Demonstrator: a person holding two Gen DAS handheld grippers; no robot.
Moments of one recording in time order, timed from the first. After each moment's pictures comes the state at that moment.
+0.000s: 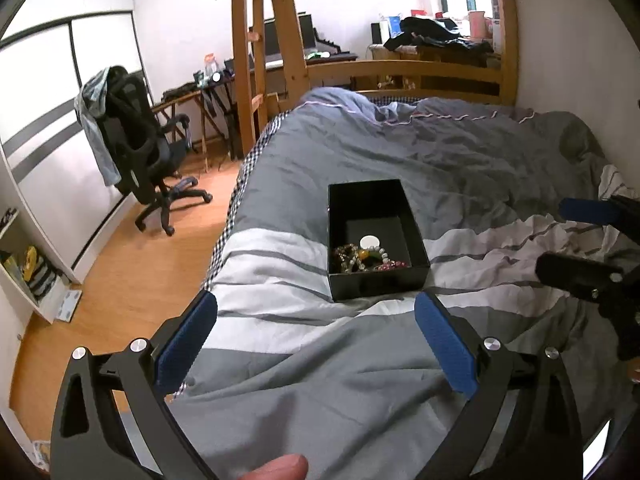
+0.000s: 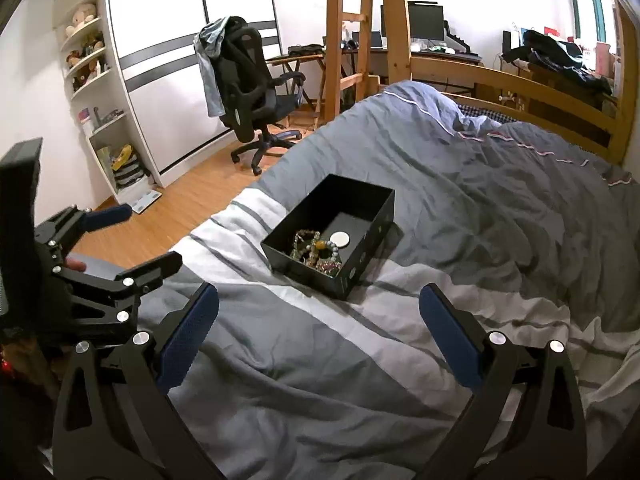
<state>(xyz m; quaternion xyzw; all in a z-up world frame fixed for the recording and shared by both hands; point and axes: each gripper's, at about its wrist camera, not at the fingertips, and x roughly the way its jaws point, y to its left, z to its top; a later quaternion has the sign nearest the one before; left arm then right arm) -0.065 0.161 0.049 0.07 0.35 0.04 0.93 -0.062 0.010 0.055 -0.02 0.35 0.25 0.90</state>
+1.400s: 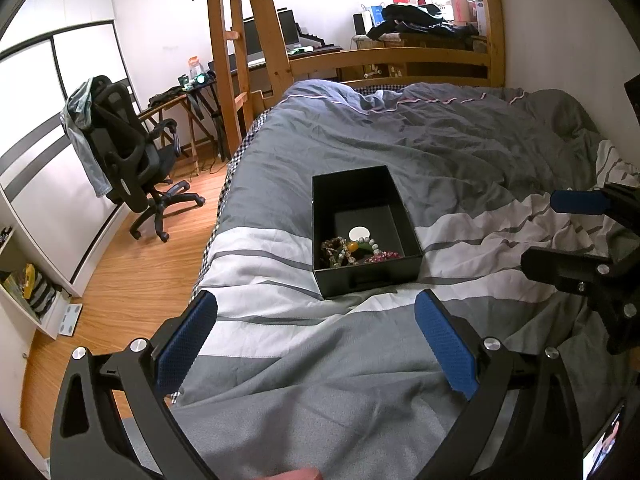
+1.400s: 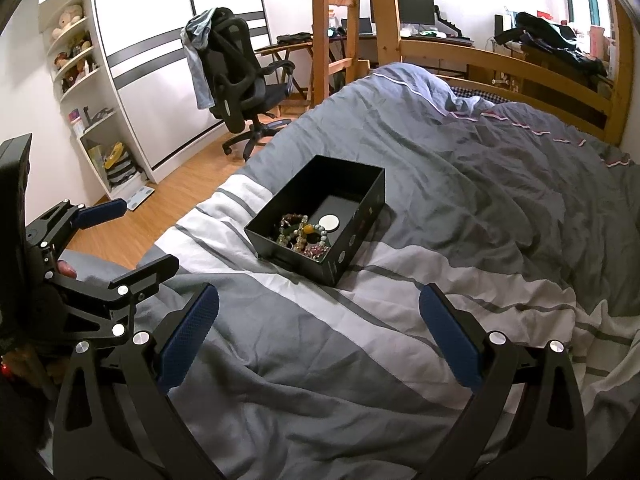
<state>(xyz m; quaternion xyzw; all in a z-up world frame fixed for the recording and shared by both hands) -0.056 0.151 0.036 0.09 0.36 0.02 0.93 -0.053 0.004 0.035 -0.01 0.37 0.24 0.90</state>
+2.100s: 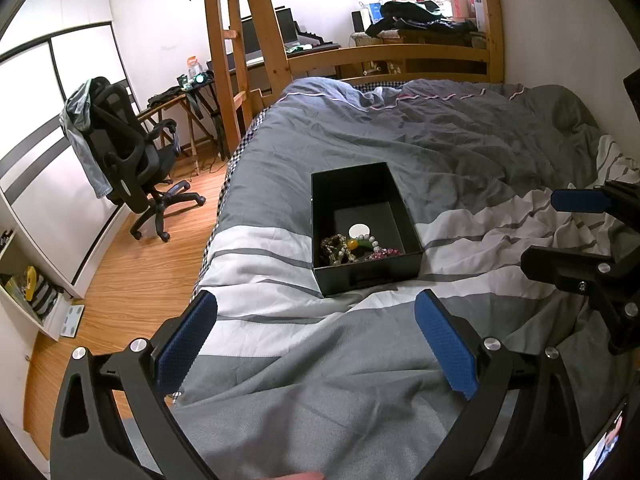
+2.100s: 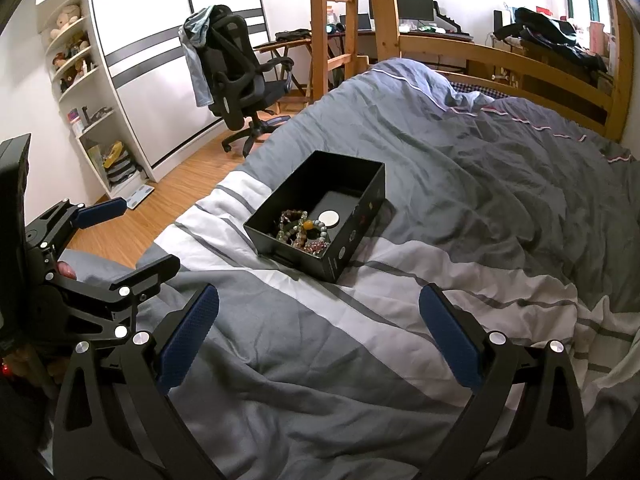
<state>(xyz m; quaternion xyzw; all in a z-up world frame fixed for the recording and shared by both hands) -0.056 0.150 0.036 0.09 0.36 0.02 0.93 -0.053 0.006 0.034 -0.01 0.38 0.24 0.90</state>
